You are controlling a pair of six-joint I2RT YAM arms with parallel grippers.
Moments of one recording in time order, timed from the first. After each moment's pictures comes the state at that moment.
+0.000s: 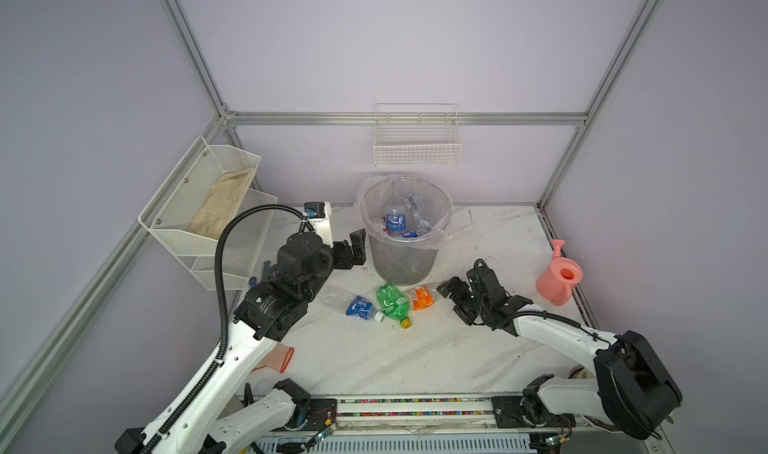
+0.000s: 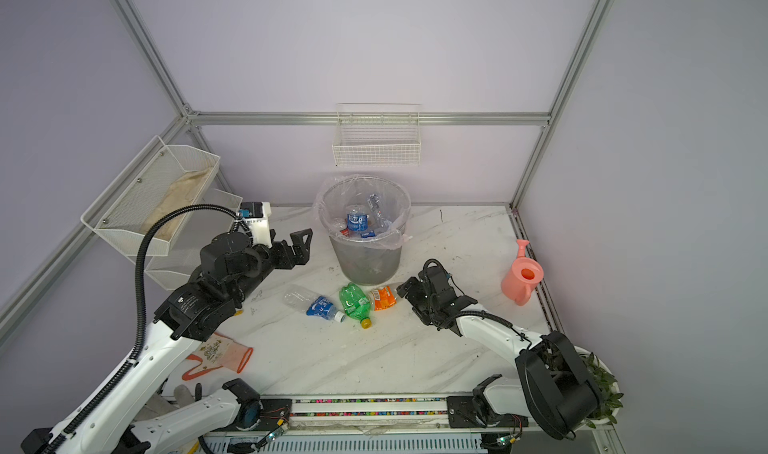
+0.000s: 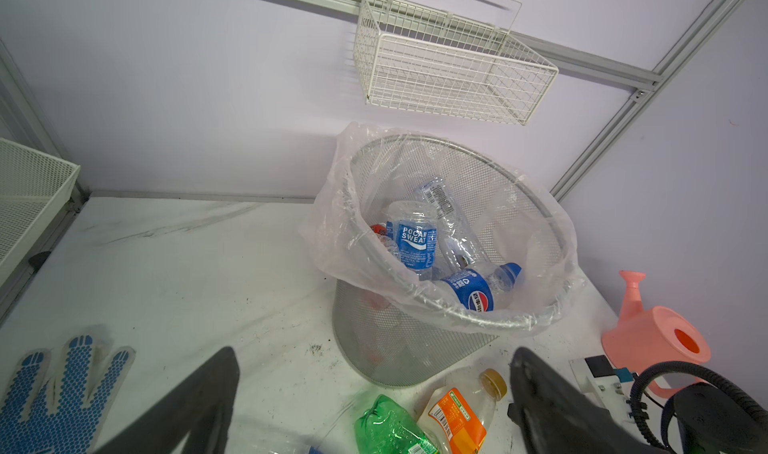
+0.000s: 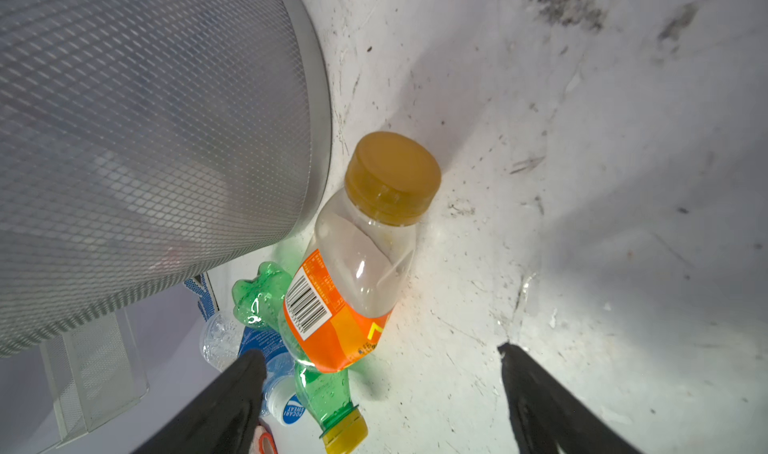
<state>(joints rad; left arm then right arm) -0.54 0.96 1.20 -0.53 -0.30 -0.36 0.55 1.32 0.62 -0.10 -0.13 1.29</state>
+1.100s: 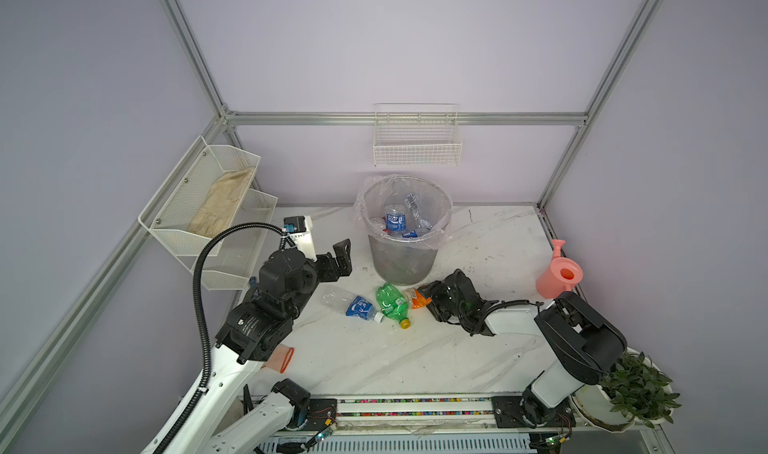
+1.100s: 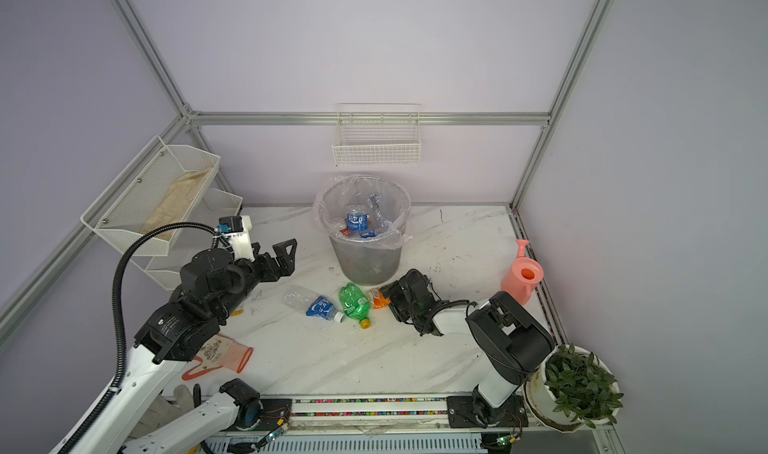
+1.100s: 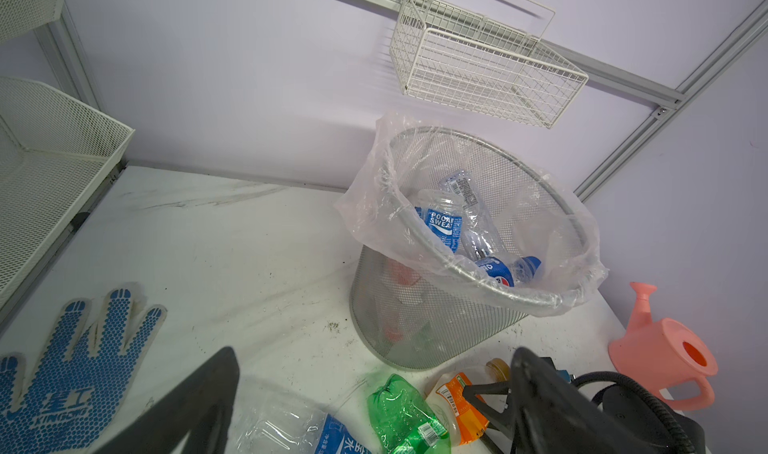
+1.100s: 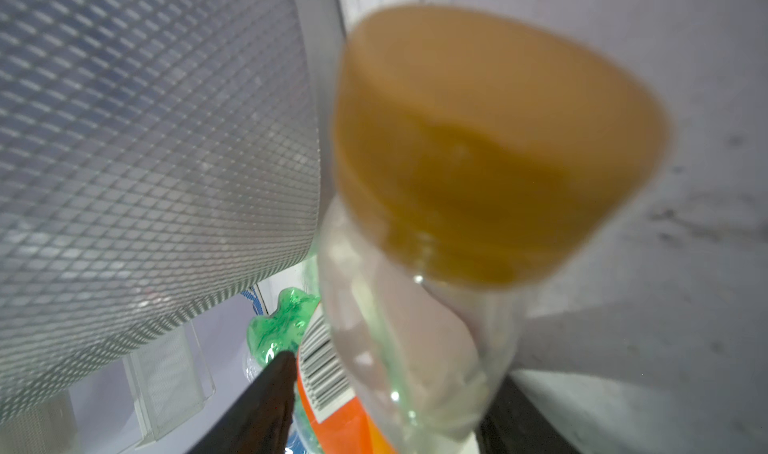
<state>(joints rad) -0.50 0.83 1.12 -0.58 -0.30 -0.39 0.66 1.64 0.58 0.39 -0.10 1.52</state>
